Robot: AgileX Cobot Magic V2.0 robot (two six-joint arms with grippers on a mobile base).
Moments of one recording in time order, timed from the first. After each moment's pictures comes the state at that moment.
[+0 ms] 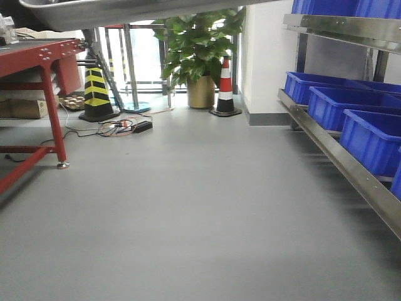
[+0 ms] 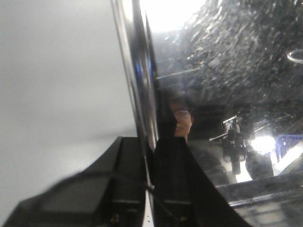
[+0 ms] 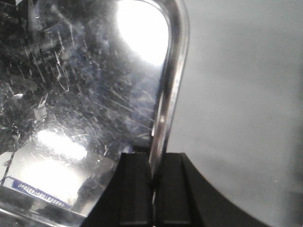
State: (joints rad) left arm -0.60 1.45 -1.56 -0.01 1.26 -0.37; right arm 0.64 1.39 -1.57 -0.14 1.23 0.44
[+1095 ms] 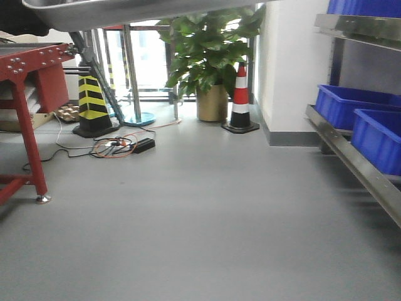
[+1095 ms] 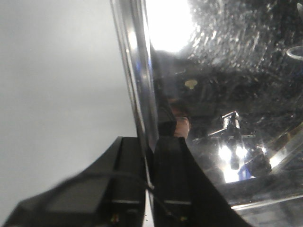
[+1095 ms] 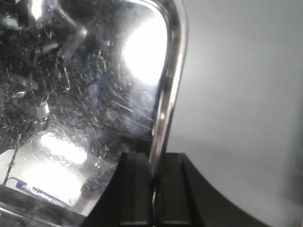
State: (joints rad) left arm -0.60 1.45 -1.56 -0.02 1.26 -0.37; right arm 0.64 1.39 -1.57 -0.15 1.24 0.44
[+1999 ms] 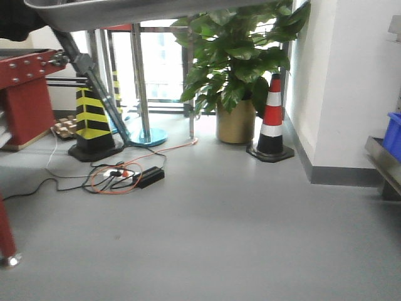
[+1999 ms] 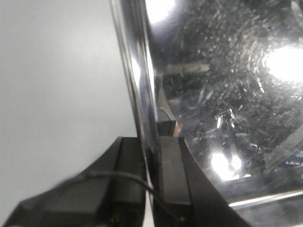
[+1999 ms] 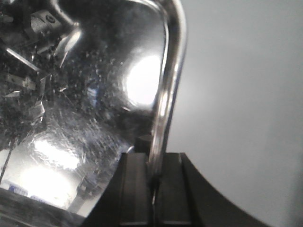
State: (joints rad) left arm -0.60 1.45 -1.56 -0.03 1.26 -0.37; right arm 0.64 1.39 -1.57 -0.16 1.24 0.44
